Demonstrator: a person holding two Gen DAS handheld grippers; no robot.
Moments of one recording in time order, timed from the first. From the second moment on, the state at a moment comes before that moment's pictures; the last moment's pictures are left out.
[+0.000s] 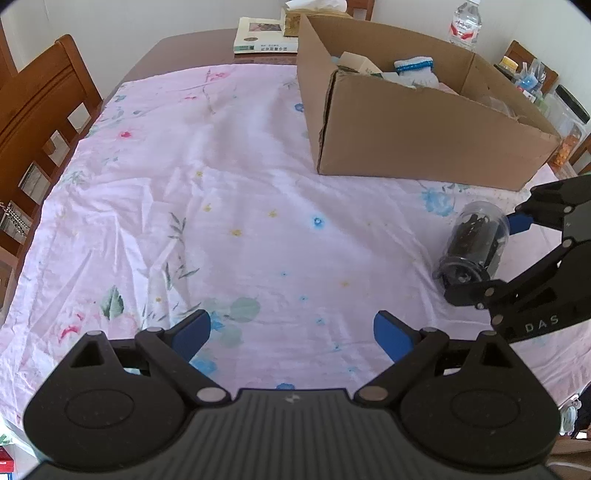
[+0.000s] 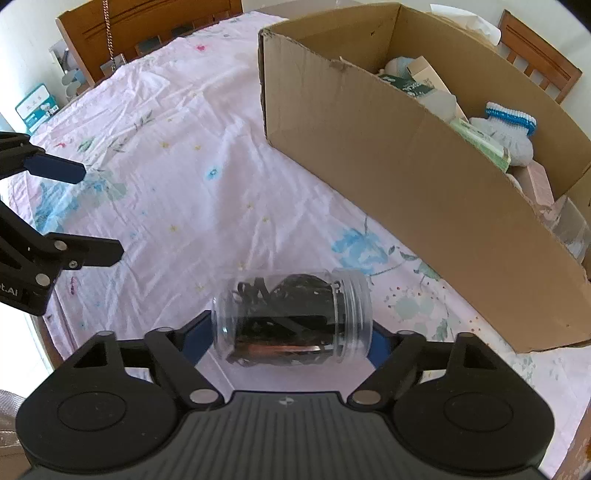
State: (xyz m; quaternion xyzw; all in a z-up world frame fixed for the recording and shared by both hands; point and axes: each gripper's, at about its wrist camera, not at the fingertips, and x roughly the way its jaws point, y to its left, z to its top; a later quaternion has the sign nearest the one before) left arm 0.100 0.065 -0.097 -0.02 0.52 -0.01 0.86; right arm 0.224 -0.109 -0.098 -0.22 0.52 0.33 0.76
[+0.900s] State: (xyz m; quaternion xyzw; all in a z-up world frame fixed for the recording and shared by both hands) left arm 0.106 0.043 -0.068 0.02 0.45 -0.04 0.89; right arm 0.217 -0.139 -0.024 -0.20 0.47 0.29 0.80
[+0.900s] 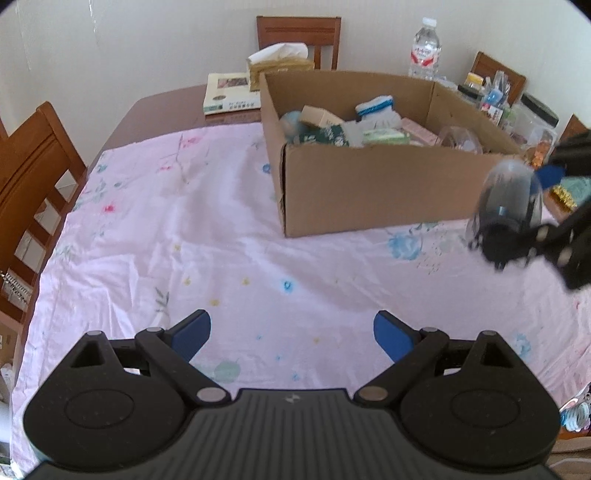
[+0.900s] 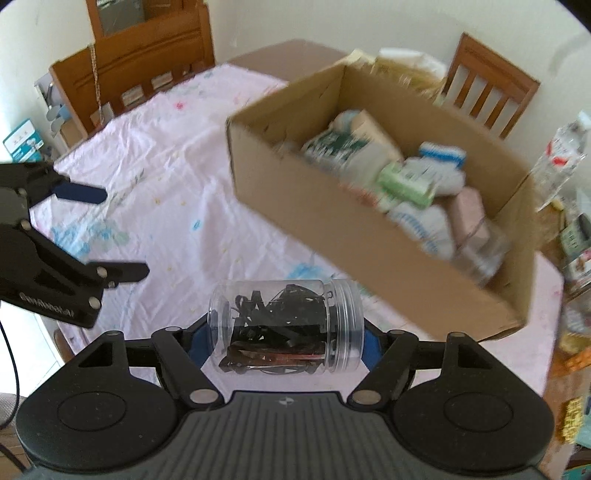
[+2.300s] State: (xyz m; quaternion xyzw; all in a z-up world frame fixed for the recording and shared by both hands) left arm 0.142 0.055 -0.051 -0.03 0.43 -0.04 0.90; right arm 0.353 -0.145 0.021 -0.19 0.44 0.21 0.85
